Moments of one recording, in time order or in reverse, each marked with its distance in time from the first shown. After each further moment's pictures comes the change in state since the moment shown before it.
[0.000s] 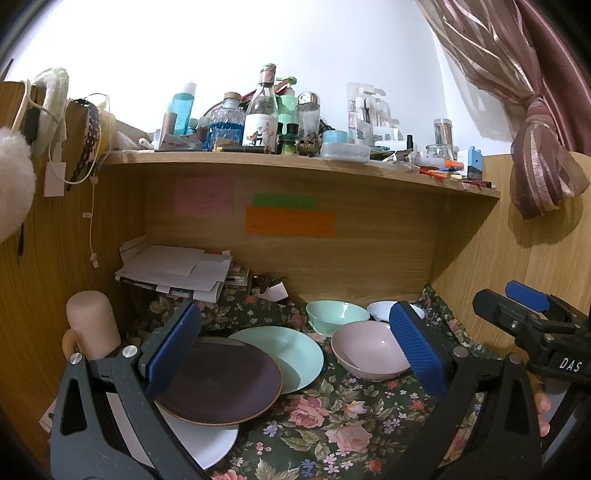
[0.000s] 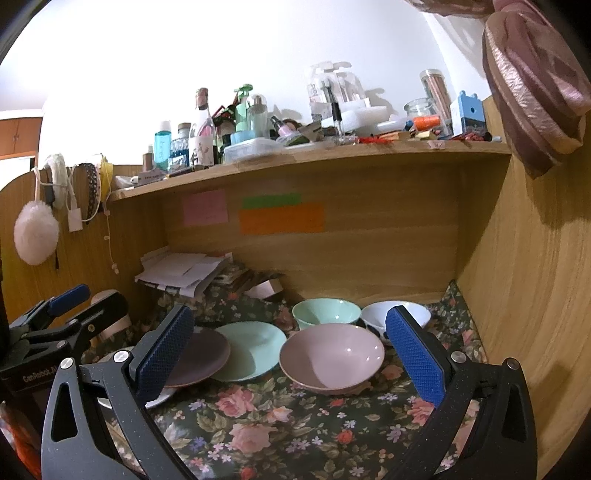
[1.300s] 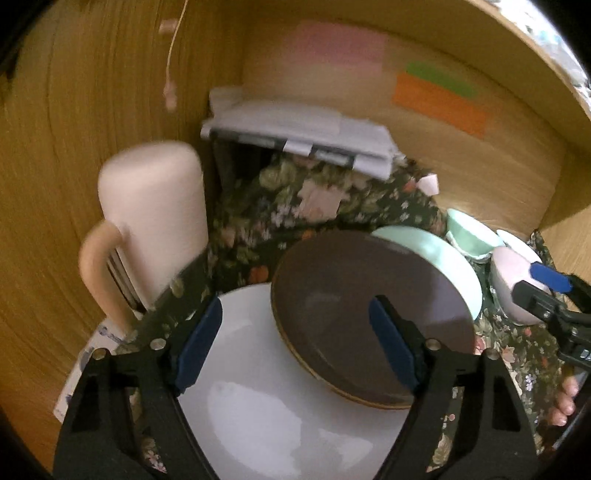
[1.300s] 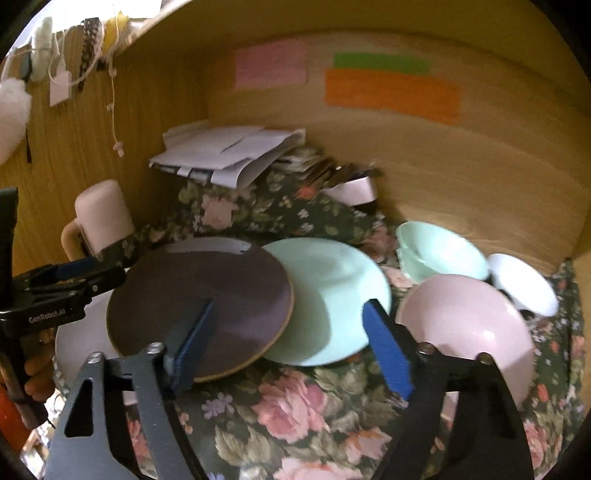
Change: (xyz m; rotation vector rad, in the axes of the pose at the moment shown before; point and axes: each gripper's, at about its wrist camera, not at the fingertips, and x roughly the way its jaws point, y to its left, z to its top) left arm 0.108 0.175 -0.079 -0.183 0.450 0.218; right arm 0.189 0.084 -0.055 -0.163 0.433 0.212
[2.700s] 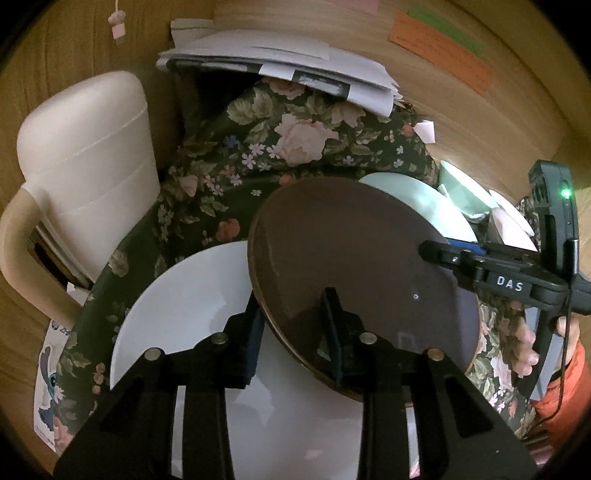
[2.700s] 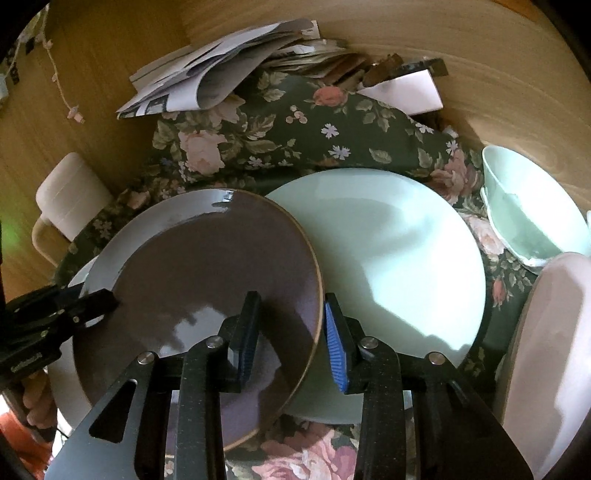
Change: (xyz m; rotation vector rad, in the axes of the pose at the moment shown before) left arm 0.042 -0.004 0.000 0.025 0.232 -0.109; right arm 0.095 -0.011 0.007 0.081 0.281 0.166
